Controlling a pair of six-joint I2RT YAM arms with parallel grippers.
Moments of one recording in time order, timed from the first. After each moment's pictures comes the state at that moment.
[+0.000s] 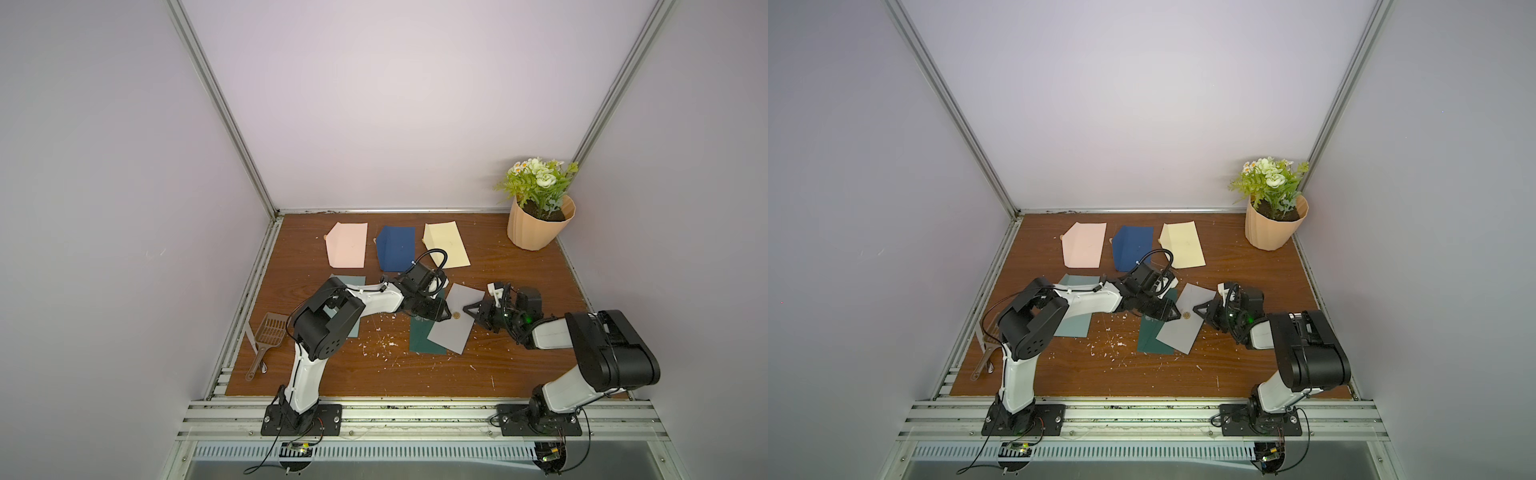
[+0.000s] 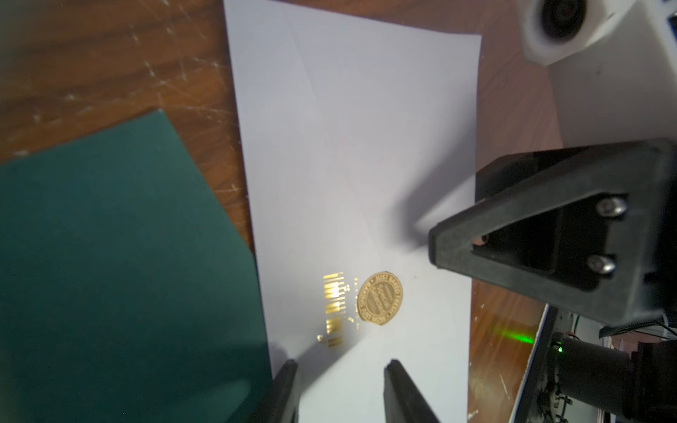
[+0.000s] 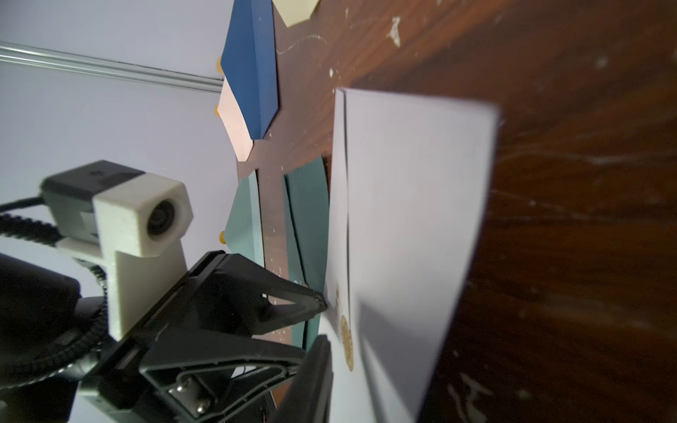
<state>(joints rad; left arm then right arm) -0.78 2.03 1.23 -0.15 0.48 -0.43 0.10 1.58 0.34 0.63 -0.78 0.84</state>
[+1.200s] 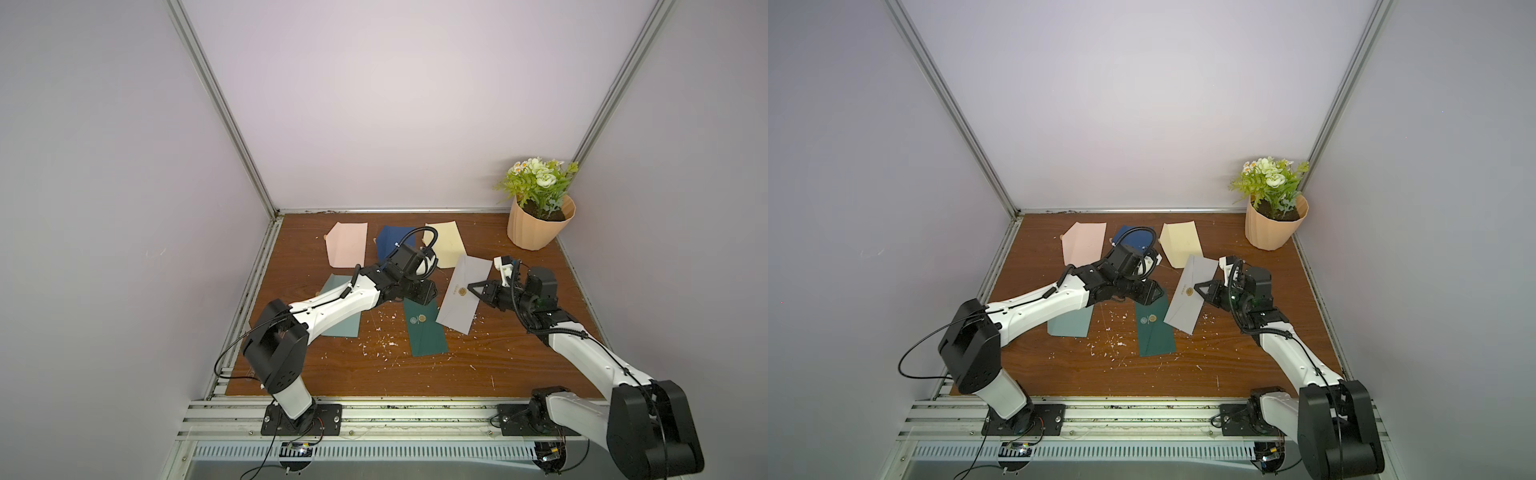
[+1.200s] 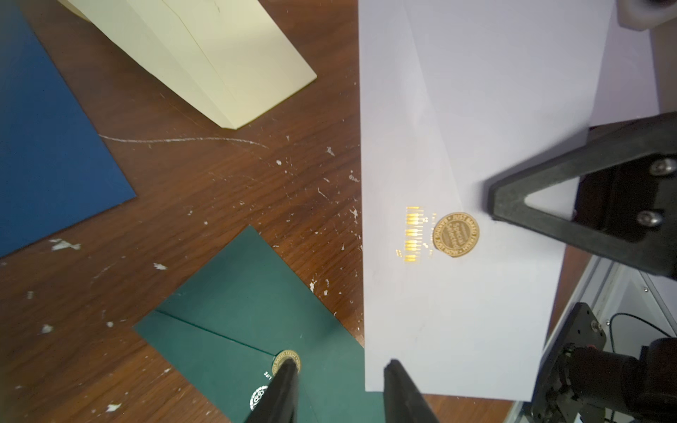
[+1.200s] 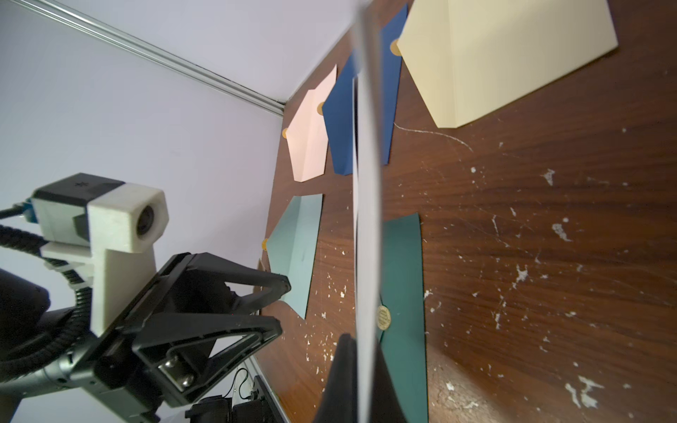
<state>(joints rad) -0.77 1.64 1.24 -0.40 0.21 -0.30 0.16 1.12 0.57 0.13 -0.66 0.74</state>
